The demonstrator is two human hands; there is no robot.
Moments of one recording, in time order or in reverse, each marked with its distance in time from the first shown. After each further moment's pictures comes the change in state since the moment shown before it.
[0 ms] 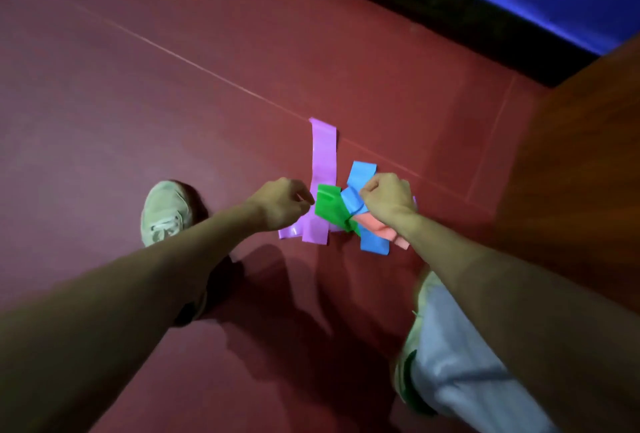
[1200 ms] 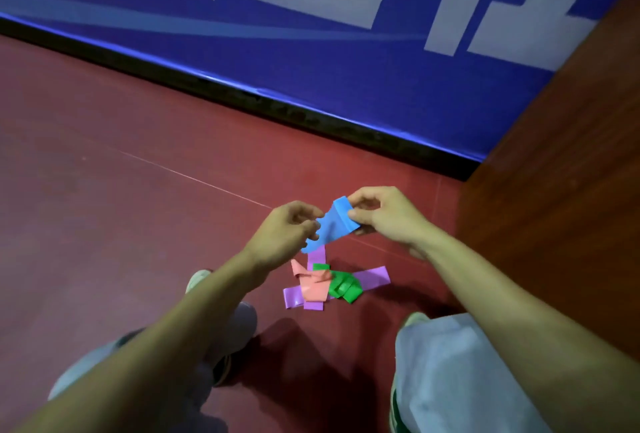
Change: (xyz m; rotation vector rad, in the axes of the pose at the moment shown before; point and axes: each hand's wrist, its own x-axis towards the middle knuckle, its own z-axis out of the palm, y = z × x) left_hand -0.179 0.119 -0.069 -0.482 0.307 0.247; right_hand -0.181 -0.074 -0.183 0.545 -0.081 -0.473
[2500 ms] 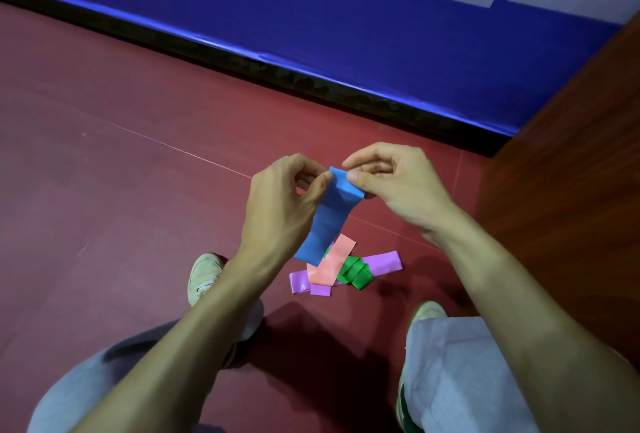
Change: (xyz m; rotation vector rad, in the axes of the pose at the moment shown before) left_hand 0.014 0.042 0.008 0.308 0.433 0.327; right_hand 0.022 -0.021 -0.012 0.107 0.088 -0.158
